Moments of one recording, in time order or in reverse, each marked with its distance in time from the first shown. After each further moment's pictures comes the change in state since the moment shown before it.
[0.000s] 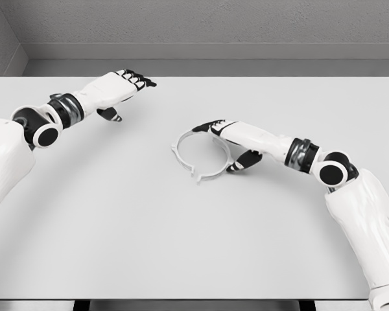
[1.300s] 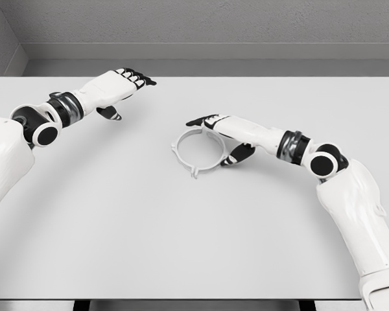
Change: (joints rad) left arm -0.005 0.000 0.002 0.001 0.000 0.000 0.000; right arm -0.064 0.042 0.017 0.082 0.016 0.000 0.000
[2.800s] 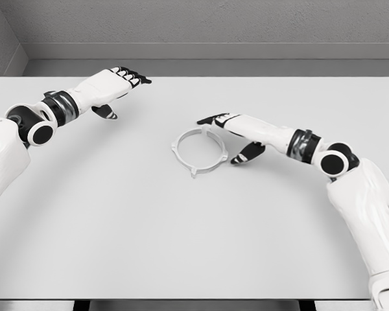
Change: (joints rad) left arm -0.003 0.012 0.005 0.011 0.011 -0.001 0.000; right arm -0.003 -0.045 -0.009 0.006 -0.003 0.000 0.000
